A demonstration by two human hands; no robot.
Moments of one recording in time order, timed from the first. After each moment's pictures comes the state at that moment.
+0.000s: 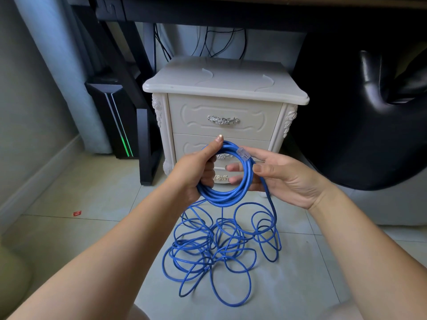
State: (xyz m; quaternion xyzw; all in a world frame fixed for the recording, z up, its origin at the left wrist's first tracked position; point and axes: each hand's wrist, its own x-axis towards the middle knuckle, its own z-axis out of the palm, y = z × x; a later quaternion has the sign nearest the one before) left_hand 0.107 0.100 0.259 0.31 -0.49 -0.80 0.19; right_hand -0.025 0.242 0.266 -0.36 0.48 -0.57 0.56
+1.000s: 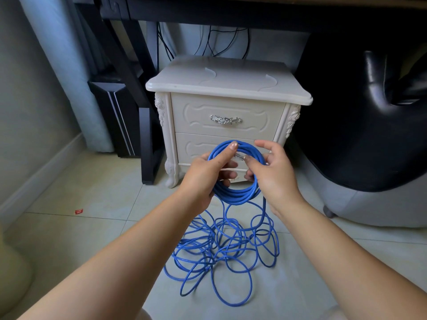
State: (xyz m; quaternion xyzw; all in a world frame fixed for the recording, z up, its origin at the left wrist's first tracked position) left_hand 0.105 0.113 0.247 0.28 -0.52 -0.77 0.22; right_hand 0.015 0.210 0.249 -0.22 0.71 -0.65 0.16
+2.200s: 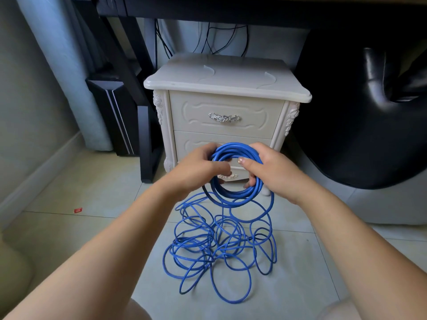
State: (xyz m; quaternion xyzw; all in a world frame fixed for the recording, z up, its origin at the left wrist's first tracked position) left_hand 0.117 0.091 0.256 0.22 -0.74 -0.62 0.12; right_hand -0.007 0.224 0.265 -0.41 0.77 -0.42 0.23
